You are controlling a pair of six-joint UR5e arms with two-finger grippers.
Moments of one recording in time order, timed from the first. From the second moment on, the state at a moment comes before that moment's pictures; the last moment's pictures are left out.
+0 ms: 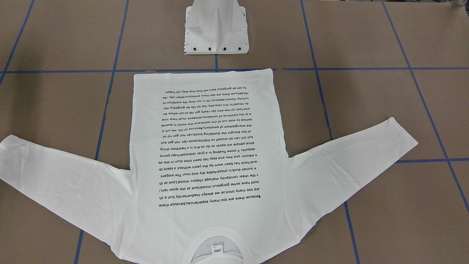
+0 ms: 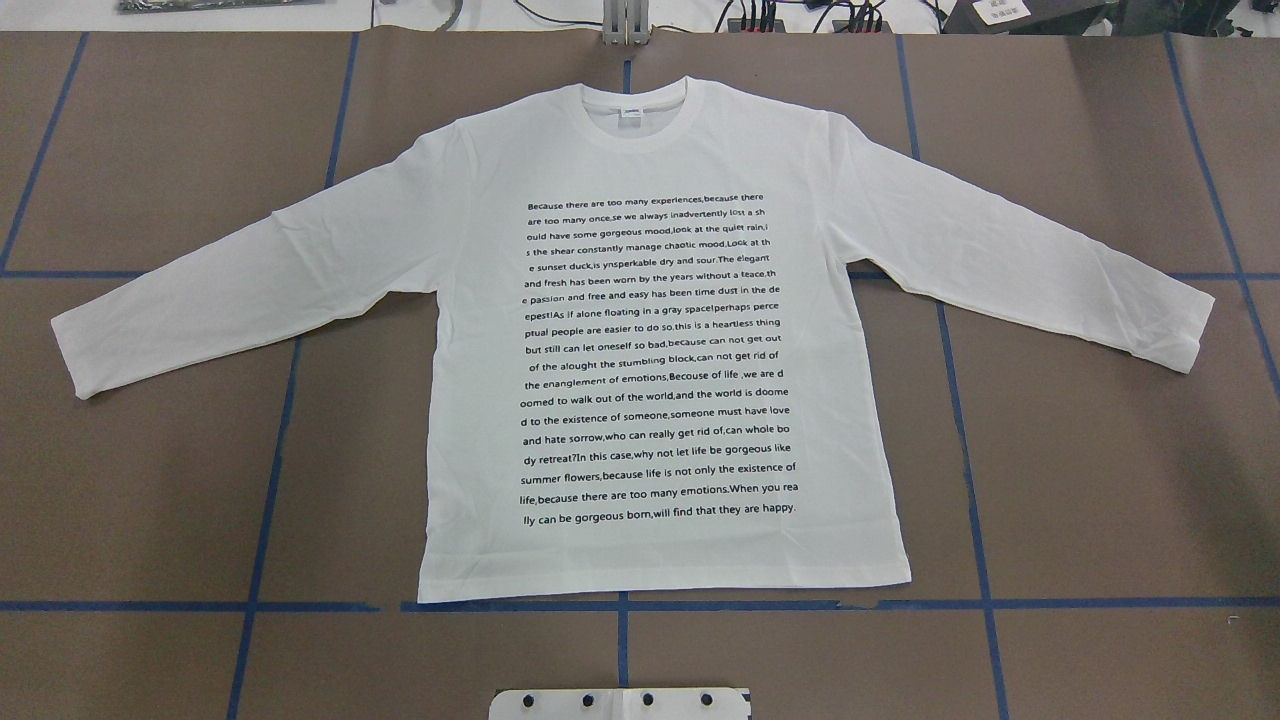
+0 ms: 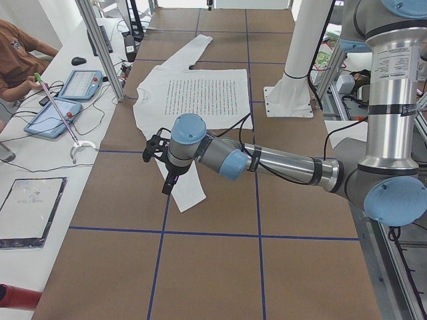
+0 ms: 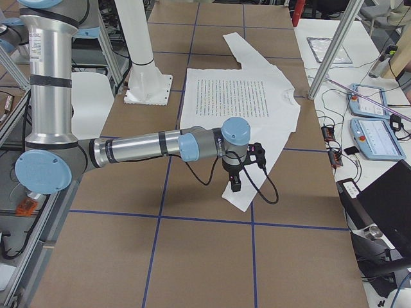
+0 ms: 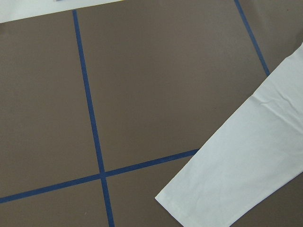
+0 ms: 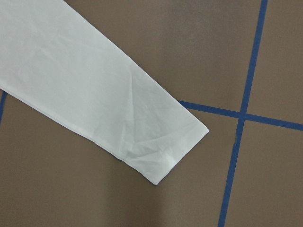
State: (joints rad) left arm -1.53 -1.52 -1.81 -1.89 -2.39 -0.15; right arm 1.45 -1.63 1.80 -1.52 2.40 0.05
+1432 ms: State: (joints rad) left arm -1.52 -1.52 -1.82 -1.90 -2.40 -0.15; right arm 1.30 -1.61 1.55 -1.17 2.40 0.40
